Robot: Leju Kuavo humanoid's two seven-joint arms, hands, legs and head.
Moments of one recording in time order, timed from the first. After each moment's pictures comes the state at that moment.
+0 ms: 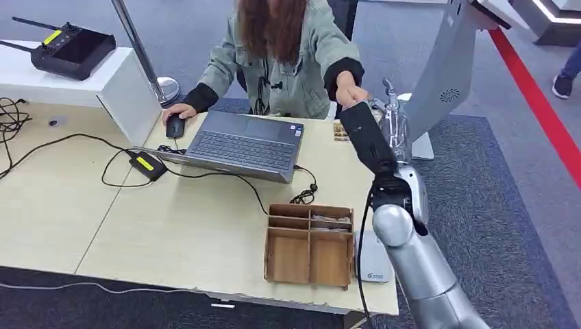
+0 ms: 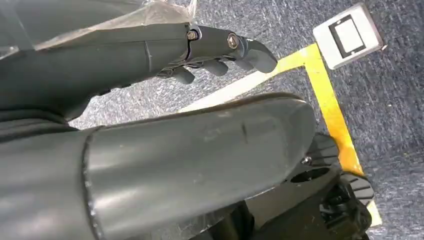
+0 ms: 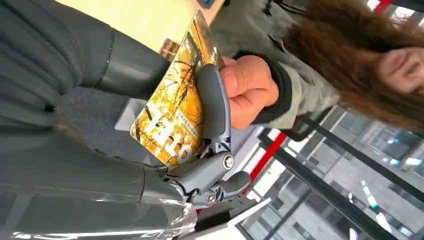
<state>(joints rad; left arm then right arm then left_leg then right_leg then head) -0.16 -0.29 1.20 -0.13 -1.52 -0.13 -0.24 -0.56 0.01 0.34 -1.20 0.62 -0.21 0.21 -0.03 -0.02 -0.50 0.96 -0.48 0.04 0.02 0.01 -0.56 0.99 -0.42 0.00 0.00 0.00</state>
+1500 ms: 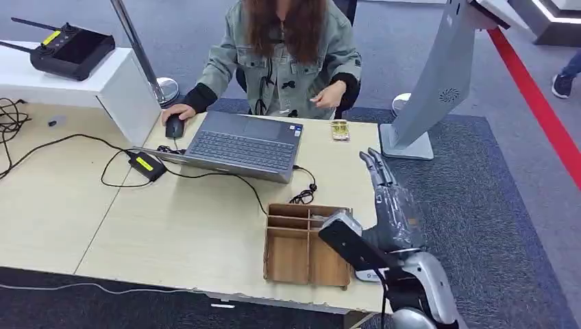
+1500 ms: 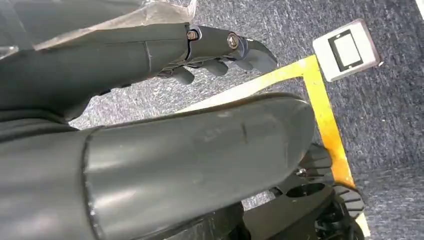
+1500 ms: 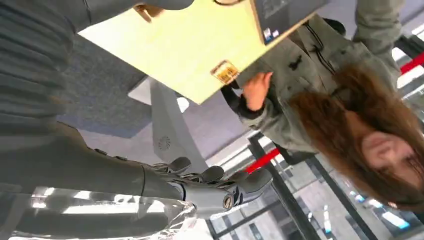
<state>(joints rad) -0.16 -0.28 1.24 -0.13 -1.49 -0.11 -0.27 -0.12 -0.18 0.45 -1.68 0.87 -0.04 0.25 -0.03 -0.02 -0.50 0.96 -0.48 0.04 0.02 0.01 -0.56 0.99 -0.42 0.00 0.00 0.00</state>
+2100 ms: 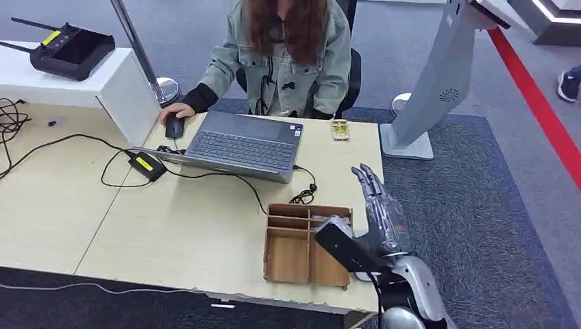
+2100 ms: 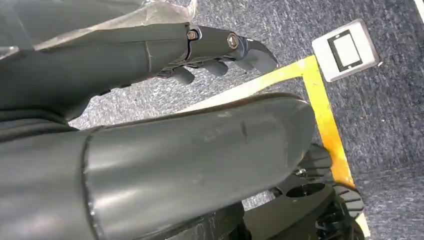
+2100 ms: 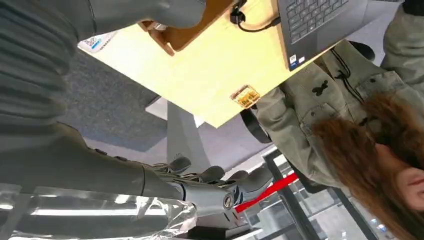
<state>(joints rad) -0.16 -0.28 1.24 -0.13 -1.51 -0.10 -0.28 -0.11 -0.17 0.45 -1.56 0.84 -0.08 0.22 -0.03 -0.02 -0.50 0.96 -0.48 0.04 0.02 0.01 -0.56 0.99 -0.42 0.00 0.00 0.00</state>
